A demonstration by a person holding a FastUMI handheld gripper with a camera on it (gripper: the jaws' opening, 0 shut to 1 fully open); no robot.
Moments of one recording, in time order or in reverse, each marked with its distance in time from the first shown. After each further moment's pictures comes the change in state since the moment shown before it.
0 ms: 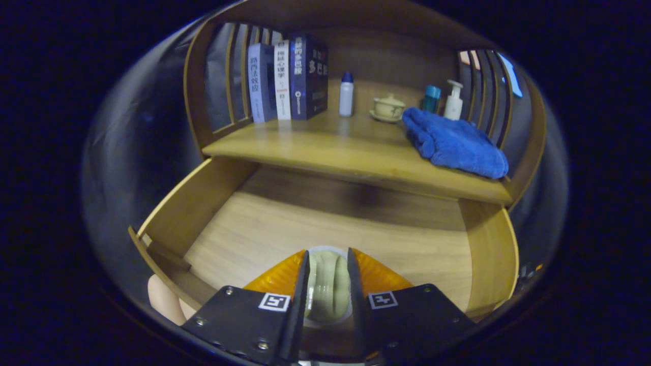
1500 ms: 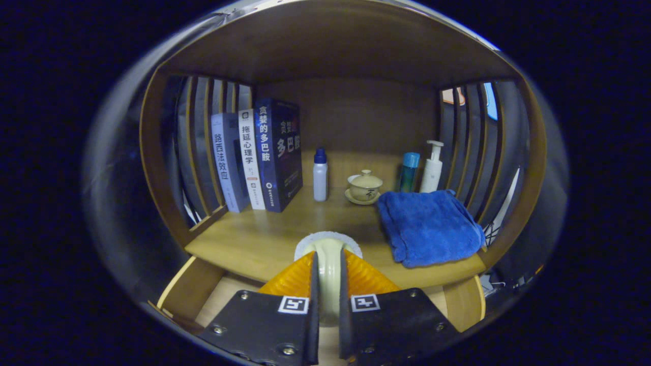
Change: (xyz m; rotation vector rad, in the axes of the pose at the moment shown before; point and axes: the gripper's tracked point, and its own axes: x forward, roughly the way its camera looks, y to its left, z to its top) arm -0.004 -0.027 0.176 0.091 -0.334 -0.110
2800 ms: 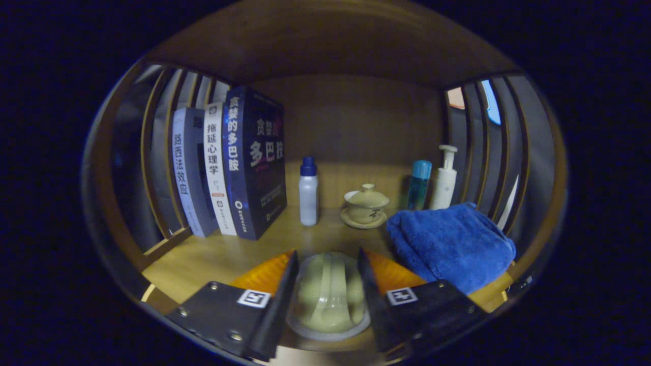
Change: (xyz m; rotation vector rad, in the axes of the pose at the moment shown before) arm 0.073 -0.002 0.032 0.010 -0.193 -0.070
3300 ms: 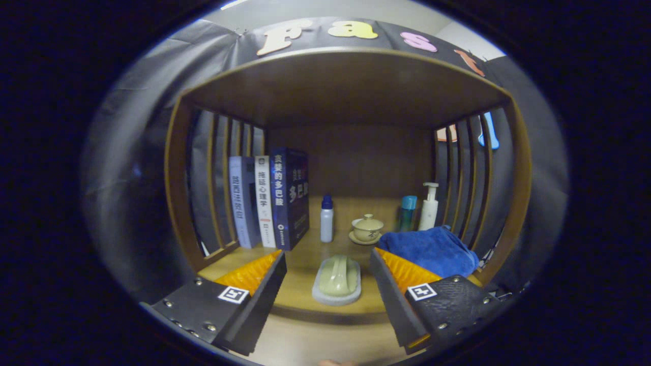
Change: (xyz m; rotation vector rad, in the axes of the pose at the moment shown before) arm -0.146 0.001 0.032 0.007 -0.108 0.109
